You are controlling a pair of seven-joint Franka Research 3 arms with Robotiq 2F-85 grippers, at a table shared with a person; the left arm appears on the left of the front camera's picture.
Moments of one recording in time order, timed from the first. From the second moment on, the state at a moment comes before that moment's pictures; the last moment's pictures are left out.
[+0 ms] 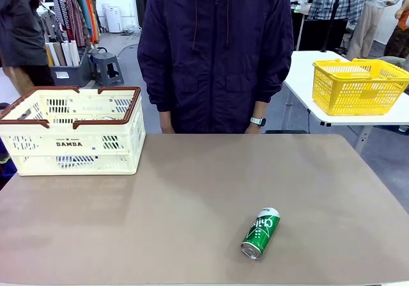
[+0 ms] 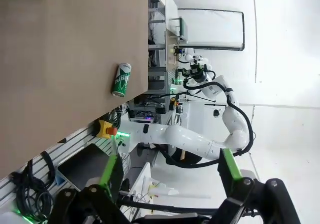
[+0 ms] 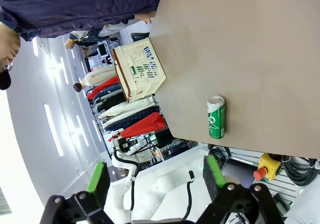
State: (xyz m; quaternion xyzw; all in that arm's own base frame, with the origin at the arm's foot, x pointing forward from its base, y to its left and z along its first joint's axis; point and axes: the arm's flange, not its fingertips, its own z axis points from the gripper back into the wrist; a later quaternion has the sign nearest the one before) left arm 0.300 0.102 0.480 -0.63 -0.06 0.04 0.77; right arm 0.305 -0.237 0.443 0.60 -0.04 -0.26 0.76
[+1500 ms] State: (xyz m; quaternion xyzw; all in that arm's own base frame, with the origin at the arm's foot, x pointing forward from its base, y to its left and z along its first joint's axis) left arm 0.320 0.021 0.518 -0.54 -0.02 0.04 0.84; right arm 0.305 -0.237 0.443 0.60 -0.04 -0.26 0.76
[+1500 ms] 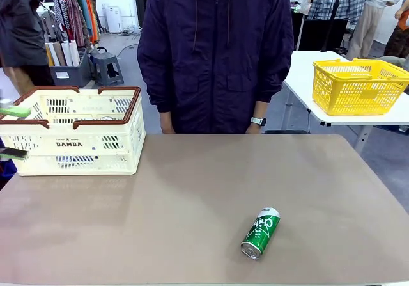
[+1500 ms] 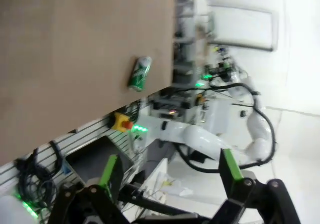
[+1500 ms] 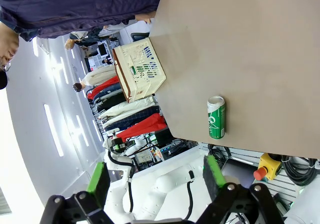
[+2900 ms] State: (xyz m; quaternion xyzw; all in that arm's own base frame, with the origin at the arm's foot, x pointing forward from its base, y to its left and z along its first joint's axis) left arm 0.345 -0.381 0.464 -0.04 -0.04 -0.01 1.00; right arm 0.304 -0.237 0.443 0.60 -0.04 -0.26 0.76
